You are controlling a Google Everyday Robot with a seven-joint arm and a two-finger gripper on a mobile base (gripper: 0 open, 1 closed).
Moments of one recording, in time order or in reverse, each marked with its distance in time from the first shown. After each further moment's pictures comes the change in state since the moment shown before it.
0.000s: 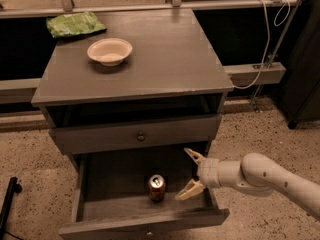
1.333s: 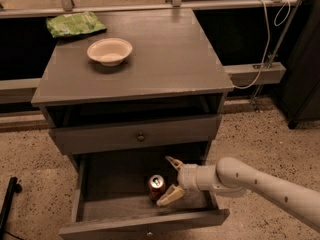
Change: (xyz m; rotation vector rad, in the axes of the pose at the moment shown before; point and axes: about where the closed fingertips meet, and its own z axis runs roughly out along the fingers) arm 0.015 0.022 0.078 -0.078 -0.025 0.060
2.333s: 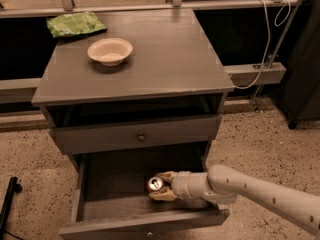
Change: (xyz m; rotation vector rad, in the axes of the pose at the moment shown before) arm 0.032 0.014 0.037 -0.002 0.030 0.101
